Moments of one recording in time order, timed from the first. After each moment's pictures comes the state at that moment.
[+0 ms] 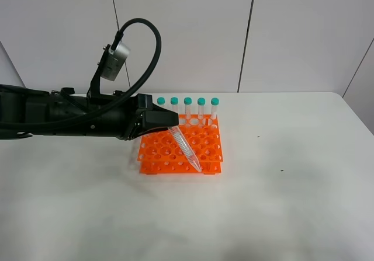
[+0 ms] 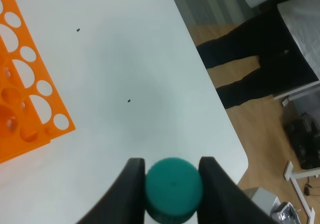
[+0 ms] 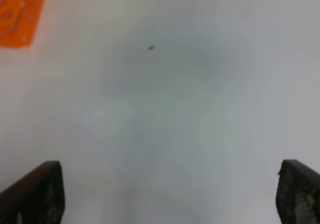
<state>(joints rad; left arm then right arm) -0.40 1.51 -0.73 -1.74 0.58 1.29 0.02 0.26 -0.50 0.06 1.03 -0.06</state>
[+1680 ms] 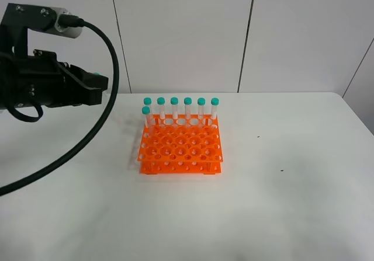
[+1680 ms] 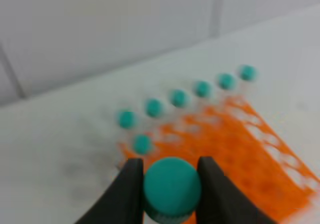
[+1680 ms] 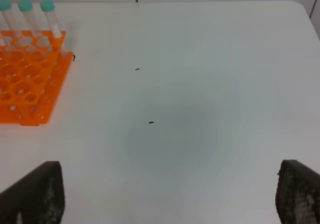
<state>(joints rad) -0.40 1.11 -0.74 -0.53 0.04 0.59 0.01 0.00 -0.49 0.07 1.03 -0.06</state>
